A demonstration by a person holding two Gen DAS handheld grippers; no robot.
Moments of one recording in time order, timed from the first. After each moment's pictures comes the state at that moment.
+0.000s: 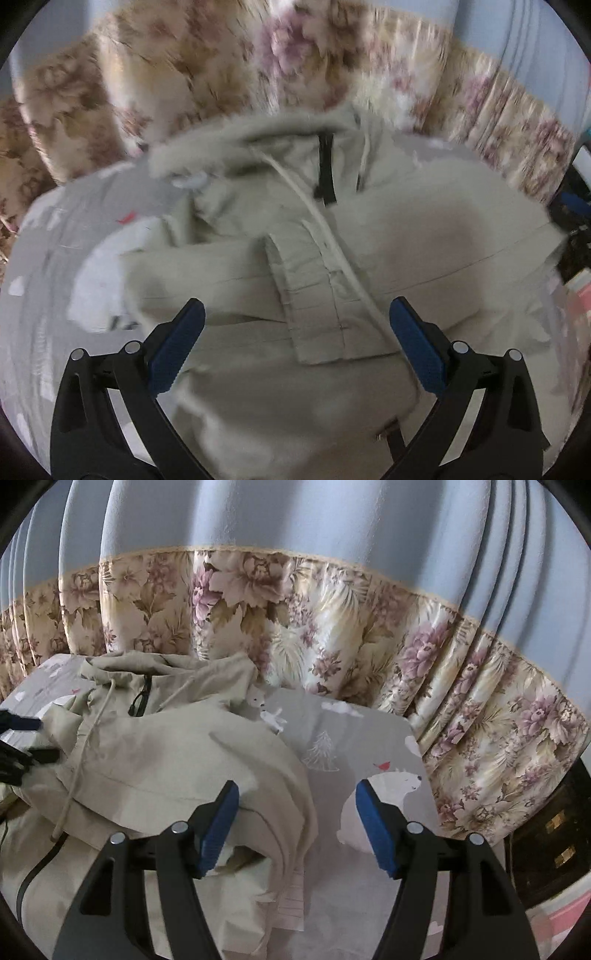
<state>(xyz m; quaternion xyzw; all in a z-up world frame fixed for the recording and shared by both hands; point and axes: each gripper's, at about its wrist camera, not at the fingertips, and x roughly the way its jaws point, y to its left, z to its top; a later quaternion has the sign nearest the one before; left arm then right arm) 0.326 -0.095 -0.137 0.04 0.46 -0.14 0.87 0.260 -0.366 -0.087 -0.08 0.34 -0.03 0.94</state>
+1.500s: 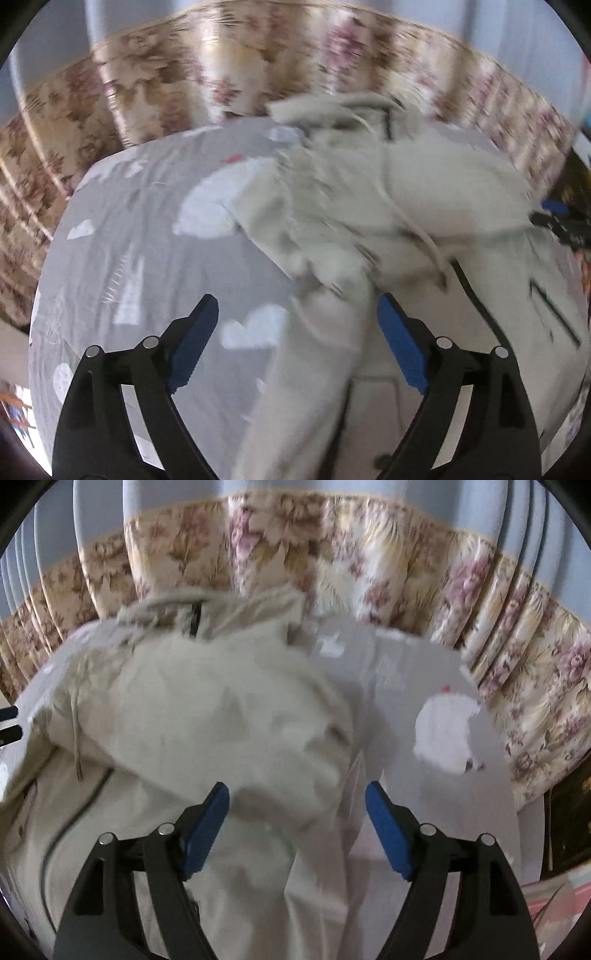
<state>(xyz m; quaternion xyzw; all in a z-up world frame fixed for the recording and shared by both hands) 0.218 0.027 -0.122 0.06 0.44 -0.12 0.89 0.221 -0.333 -0.147 -0.05 0.43 0.02 0.90</state>
